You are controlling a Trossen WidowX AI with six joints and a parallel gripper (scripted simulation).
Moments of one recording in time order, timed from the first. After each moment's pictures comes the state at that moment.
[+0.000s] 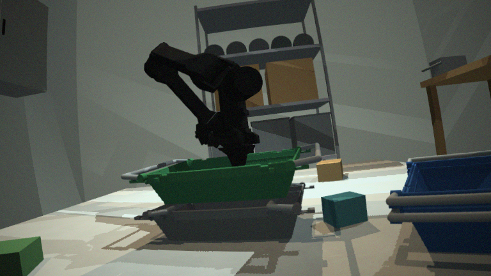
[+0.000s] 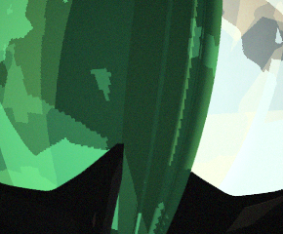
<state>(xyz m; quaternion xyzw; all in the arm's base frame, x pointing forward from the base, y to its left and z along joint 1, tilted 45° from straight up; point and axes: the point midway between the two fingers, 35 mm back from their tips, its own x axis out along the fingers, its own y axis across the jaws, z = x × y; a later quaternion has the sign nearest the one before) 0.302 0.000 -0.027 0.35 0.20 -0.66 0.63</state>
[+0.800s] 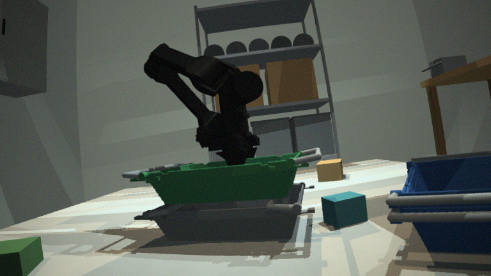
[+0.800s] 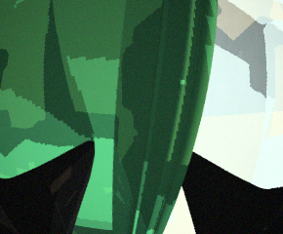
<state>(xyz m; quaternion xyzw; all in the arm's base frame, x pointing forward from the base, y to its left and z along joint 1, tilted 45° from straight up) 0.299 -0.005 -0.031 0.35 0.20 -0.67 0.63</state>
